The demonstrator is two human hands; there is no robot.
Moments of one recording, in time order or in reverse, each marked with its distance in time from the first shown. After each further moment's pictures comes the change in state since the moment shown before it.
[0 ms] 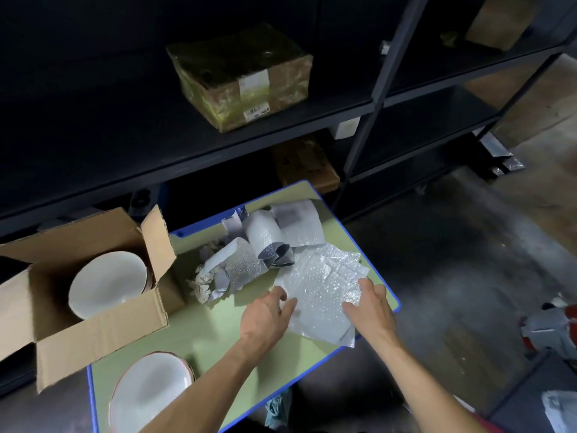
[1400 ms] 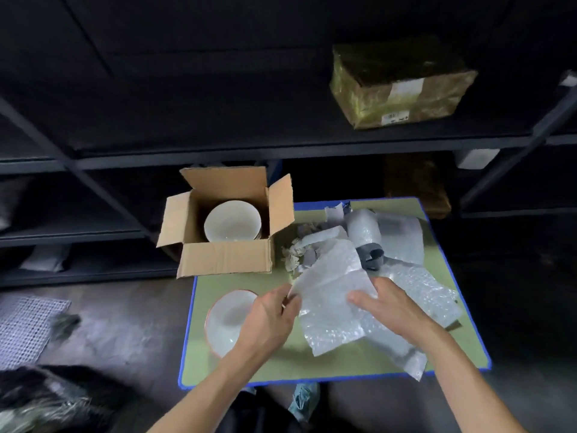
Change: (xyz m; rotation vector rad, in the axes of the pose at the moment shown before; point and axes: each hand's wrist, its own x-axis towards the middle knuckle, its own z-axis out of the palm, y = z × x) left_hand -0.122 -0.056 -0.077 -0.351 0.343 -0.220; right_hand -0.069 -0.133 -0.034 0.133 -0.614 -0.581
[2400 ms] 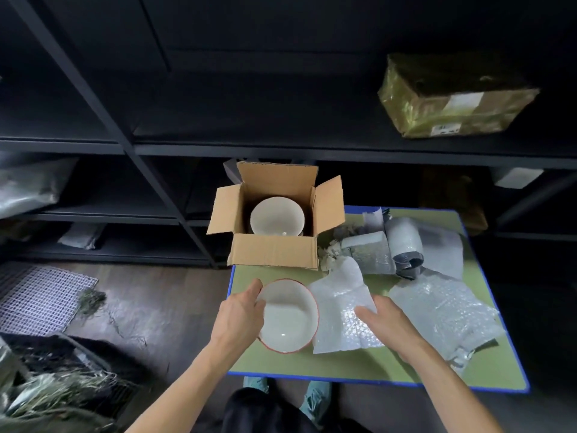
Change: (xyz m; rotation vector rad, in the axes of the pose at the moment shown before) left_hand -0.024 -0.084 -0.076 0.308 0.079 -0.211; right_hand 0.029 0.006 0.082 -0.122 0.007 0.212
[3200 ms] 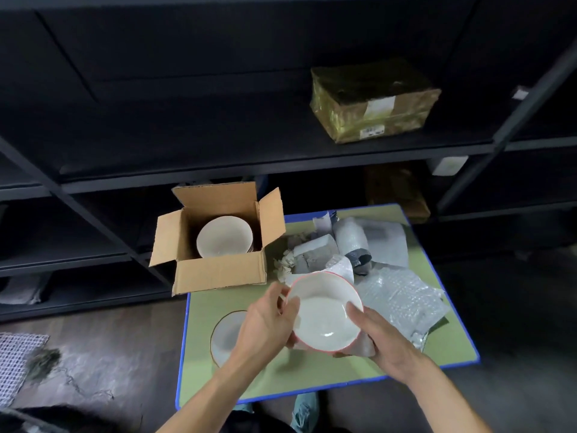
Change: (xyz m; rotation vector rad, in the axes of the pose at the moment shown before) left_hand -0.017 0.129 0.007 -0.462 -0.149 0.149; right_hand -0.046 0.030 -0.037 0.928 -0.219 -0.147
